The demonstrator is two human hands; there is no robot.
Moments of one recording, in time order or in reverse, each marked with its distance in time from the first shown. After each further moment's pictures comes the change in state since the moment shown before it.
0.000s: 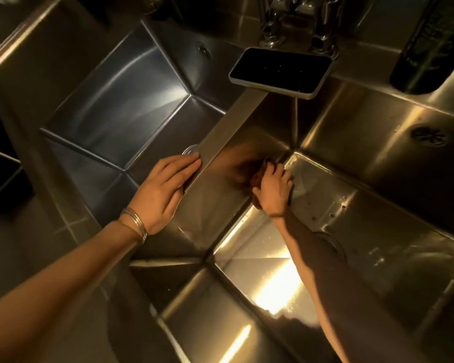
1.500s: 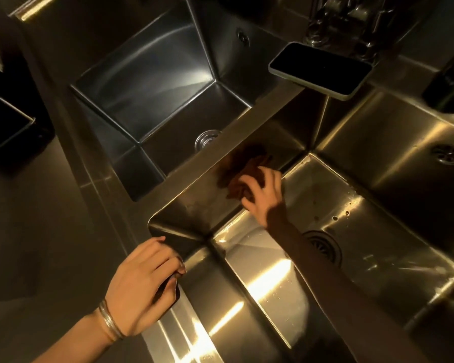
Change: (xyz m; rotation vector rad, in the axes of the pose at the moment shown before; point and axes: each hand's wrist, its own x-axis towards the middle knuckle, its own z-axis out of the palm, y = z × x) left_hand -0.159 0.077 0.002 -0.099 -0.094 -0.233; right_hand -0.059 -0.013 -0.001 0.184 0.202 -0.625
